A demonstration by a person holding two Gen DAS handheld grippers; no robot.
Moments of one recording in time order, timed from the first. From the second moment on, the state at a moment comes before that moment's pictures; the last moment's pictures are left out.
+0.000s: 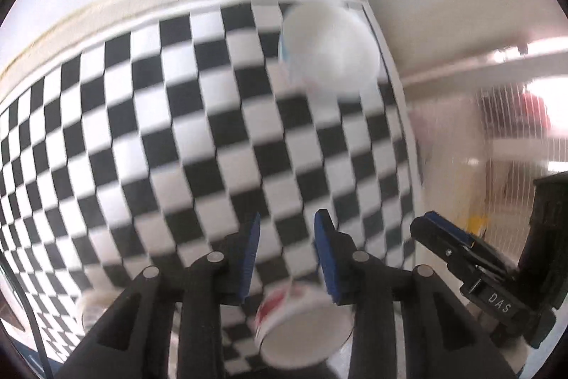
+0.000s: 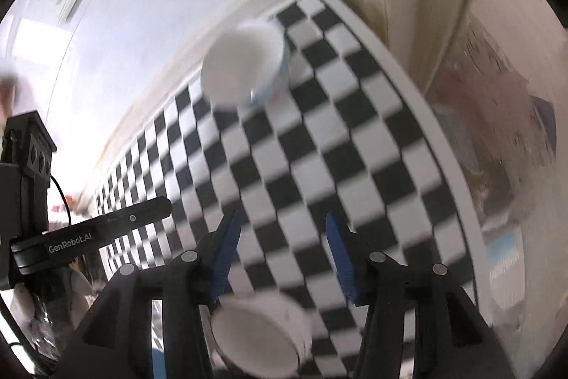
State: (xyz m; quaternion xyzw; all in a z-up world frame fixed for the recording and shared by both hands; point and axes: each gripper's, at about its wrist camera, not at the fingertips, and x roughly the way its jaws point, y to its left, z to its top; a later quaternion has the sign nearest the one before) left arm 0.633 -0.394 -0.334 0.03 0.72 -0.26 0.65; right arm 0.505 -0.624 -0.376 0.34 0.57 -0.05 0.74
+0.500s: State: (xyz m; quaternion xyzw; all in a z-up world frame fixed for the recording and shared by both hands) left arm 0.732 -0.466 -0.395 0.04 0.72 -0.23 0.65; right arm 0.651 -0.667 -0.418 0.31 0.60 -0.06 0.74
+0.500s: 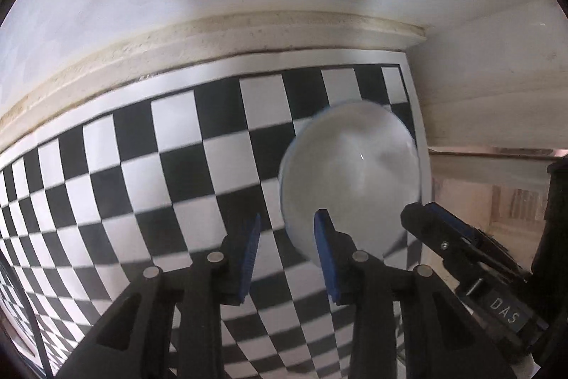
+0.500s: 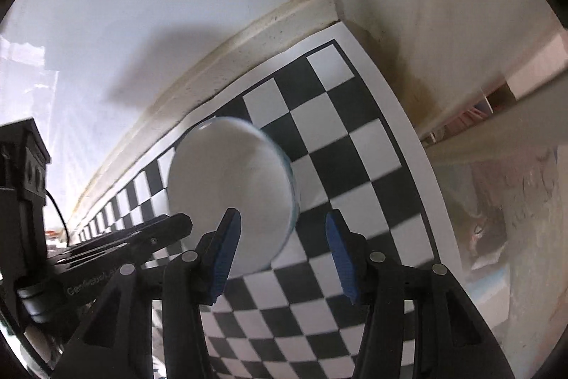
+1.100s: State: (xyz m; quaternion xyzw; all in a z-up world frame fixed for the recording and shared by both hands) left arm 0.729 -0.491 -0.406 0.08 0.70 -0.24 0.67; right arm 0.669 -0.662 -0.434 0.28 0.62 -0.08 0.73
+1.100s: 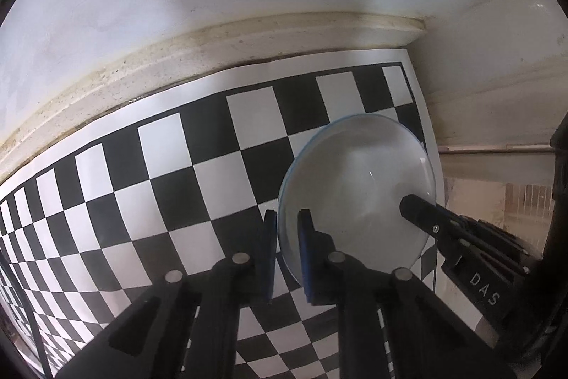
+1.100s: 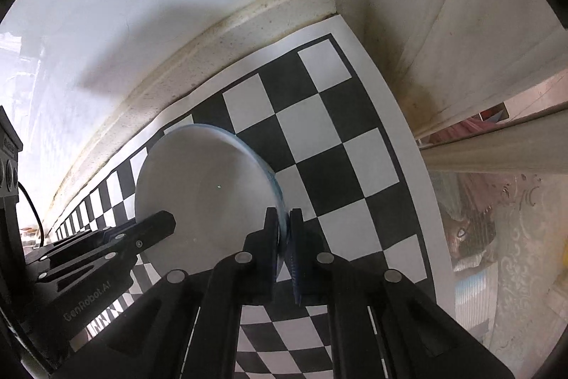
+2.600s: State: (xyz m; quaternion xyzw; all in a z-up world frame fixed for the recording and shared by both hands) left arm 0.530 -0.373 -0.263 0.10 0.64 -0.33 0.68; right arm 0.410 -0.564 -0.305 0.29 0.58 -0.08 0.76
